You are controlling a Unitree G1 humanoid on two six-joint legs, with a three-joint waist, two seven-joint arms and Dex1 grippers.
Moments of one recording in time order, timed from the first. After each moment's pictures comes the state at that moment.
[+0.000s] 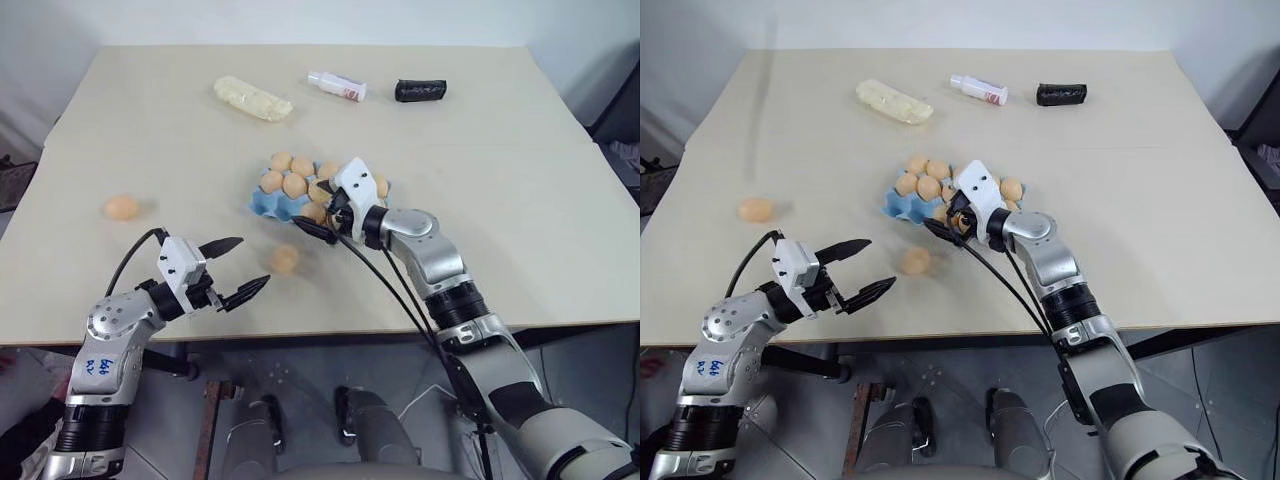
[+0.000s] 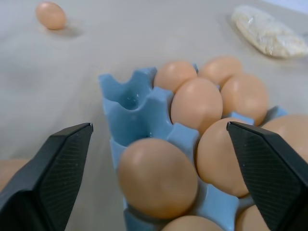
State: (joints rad) left arm -0.11 0.55 0.14 -0.11 -0.39 0.12 -0.82; right arm -0.80 -0.21 0.19 0.37 0.14 0.24 0.72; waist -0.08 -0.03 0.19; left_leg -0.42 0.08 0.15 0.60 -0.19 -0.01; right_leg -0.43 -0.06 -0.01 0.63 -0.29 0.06
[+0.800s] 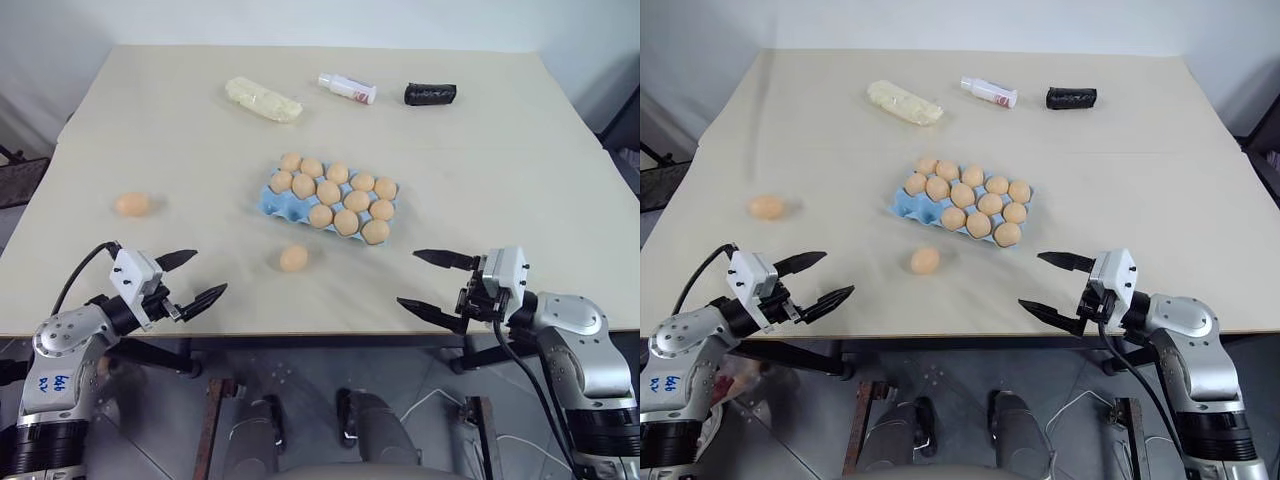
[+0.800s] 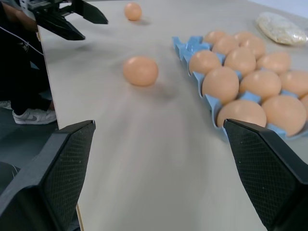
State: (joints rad) left arm -0.06 0.63 0.24 -0.04 -0.39 0.12 -0.84; right arm -0.10 -0.61 -0.13 -0.19 0.46 0.11 1.11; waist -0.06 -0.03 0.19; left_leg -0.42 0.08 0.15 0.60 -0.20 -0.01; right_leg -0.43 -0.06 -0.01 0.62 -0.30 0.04
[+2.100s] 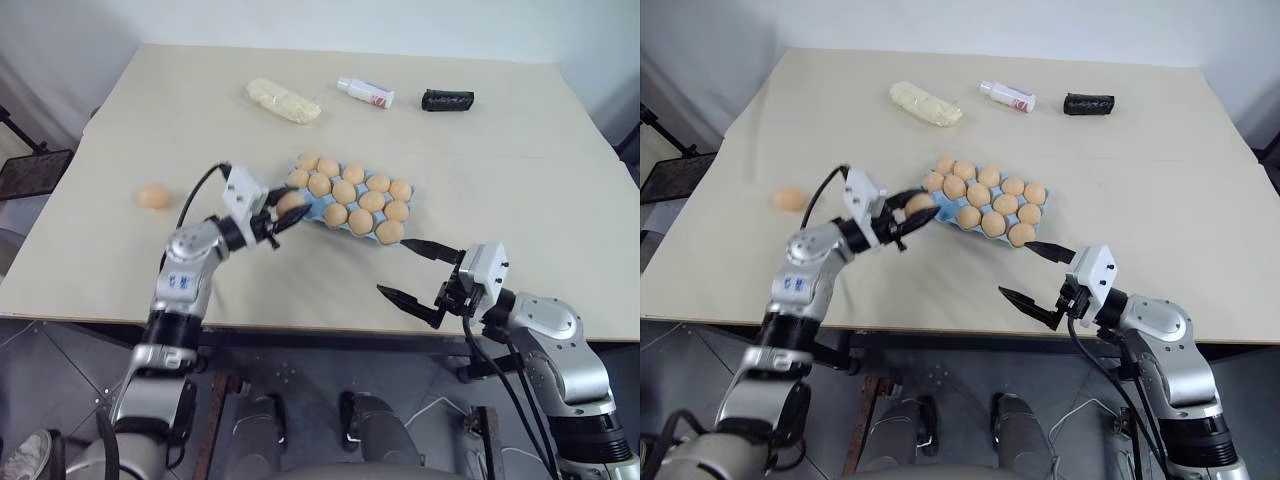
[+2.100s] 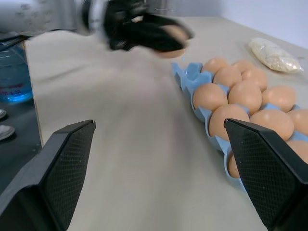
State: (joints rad) left arm -0.77 0.28 0.01 0.51 -0.21 -0.01 -0.73; right arm -0.10 -0.56 -0.05 -0.28 0.43 0.12 0.90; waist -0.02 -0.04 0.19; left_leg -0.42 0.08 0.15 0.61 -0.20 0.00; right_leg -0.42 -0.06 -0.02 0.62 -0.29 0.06
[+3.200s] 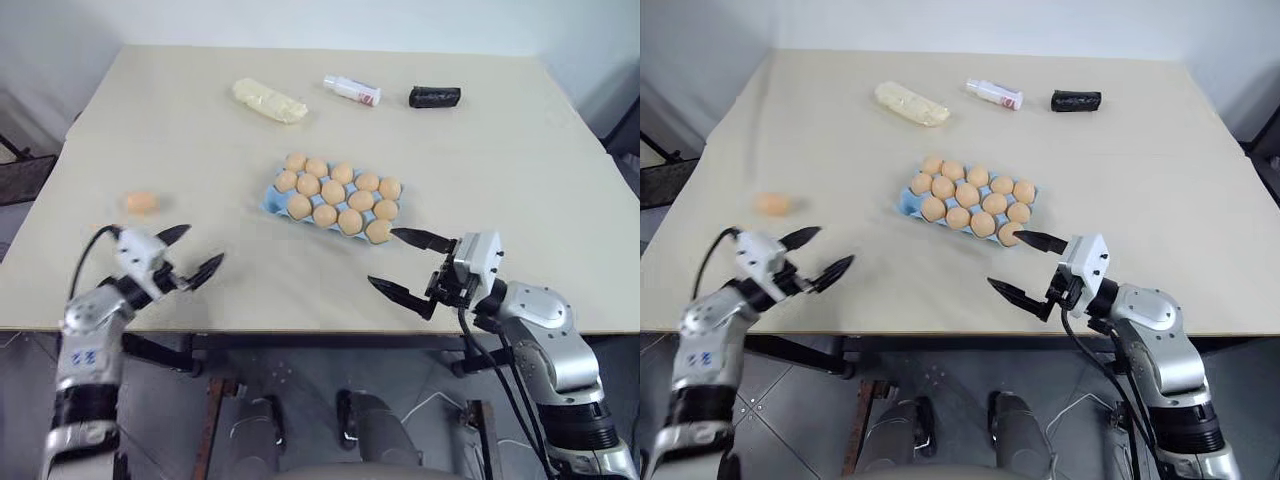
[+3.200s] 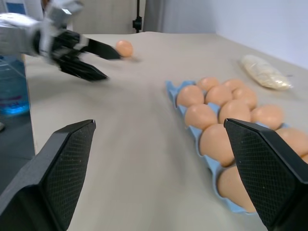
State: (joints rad) left arm -0.15 0.55 0.34 0.17 -0.30 -0.08 -0.72; right arm -0.18 -0.52 0.00 -0.25 0.45 0.11 0.92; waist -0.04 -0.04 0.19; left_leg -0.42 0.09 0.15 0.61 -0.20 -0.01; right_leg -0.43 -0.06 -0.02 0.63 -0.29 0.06
